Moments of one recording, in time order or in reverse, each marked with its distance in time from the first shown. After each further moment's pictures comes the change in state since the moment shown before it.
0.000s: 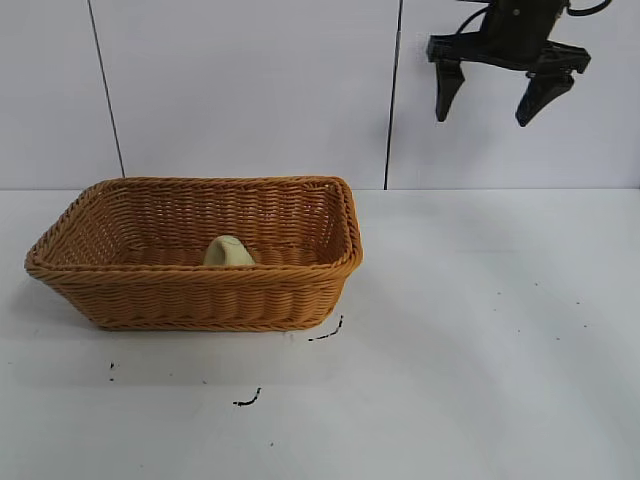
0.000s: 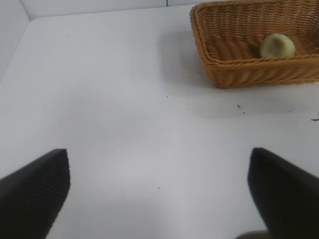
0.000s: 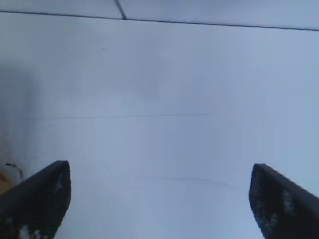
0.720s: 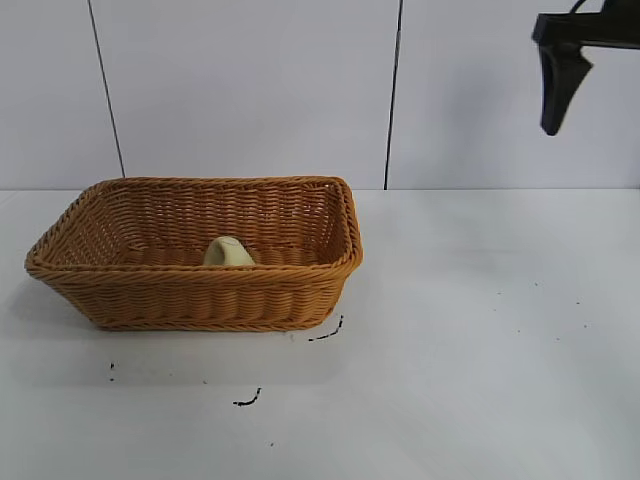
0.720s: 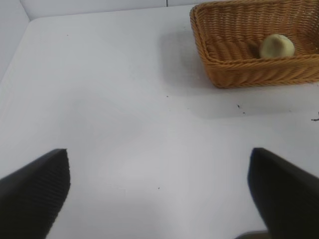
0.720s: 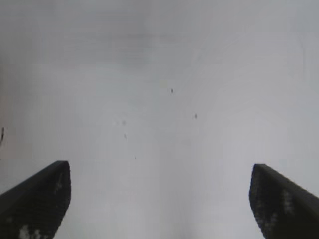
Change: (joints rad) left arm 0.000 0.000 0.000 0.000 0.000 0.000; right arm -0.042 -0.675 0.896 -0.014 -0.004 -0.014
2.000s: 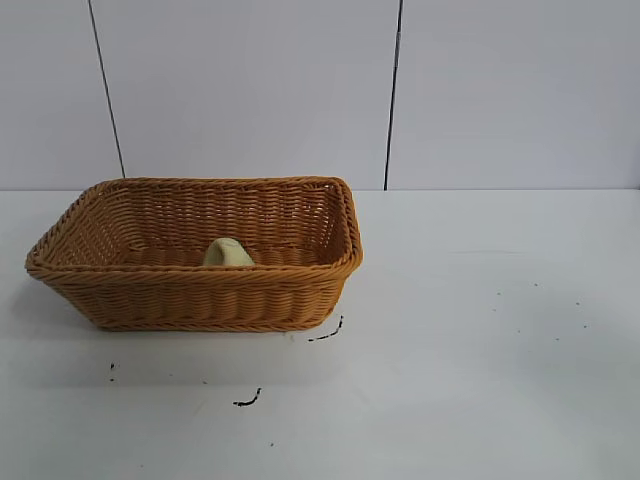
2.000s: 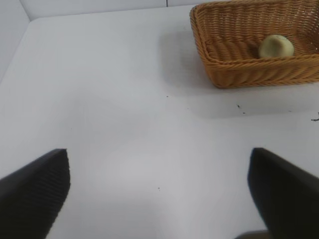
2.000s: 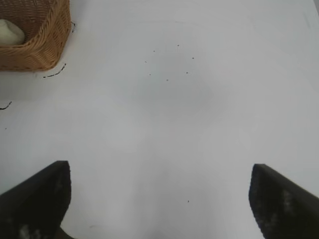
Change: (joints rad) left arm 0.000 0.000 0.000 0.000 0.000 0.000; right arm 0.000 -1.605 1.032 0.051 -0.181 -0.055
